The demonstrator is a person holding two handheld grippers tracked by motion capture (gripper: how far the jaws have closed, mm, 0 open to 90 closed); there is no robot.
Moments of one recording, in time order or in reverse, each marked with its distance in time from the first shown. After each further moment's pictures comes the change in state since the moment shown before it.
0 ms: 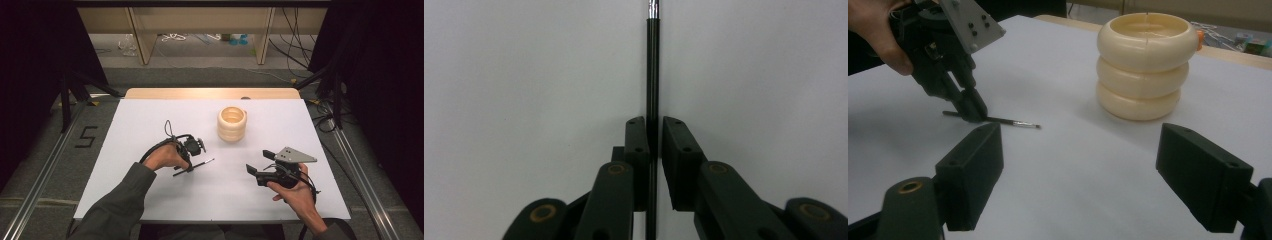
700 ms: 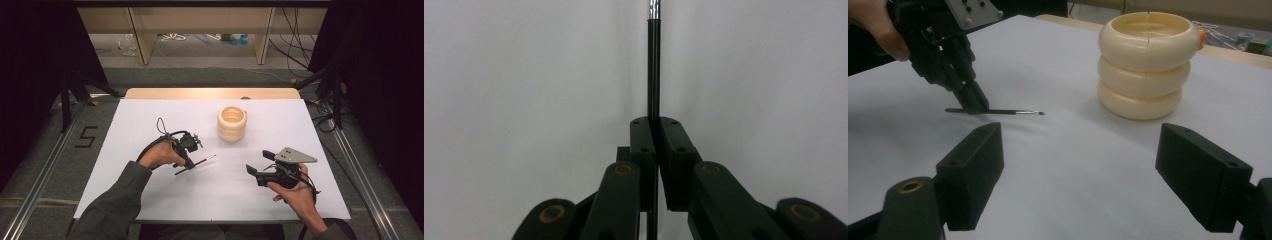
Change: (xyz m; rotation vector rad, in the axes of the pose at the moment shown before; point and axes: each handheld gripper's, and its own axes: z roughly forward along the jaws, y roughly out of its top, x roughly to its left) left arm 0.010 -0.009 -0.010 -0.133 -0.073 -0.018; right arm 0.000 0.000 0.000 0.001 0.002 -0.001
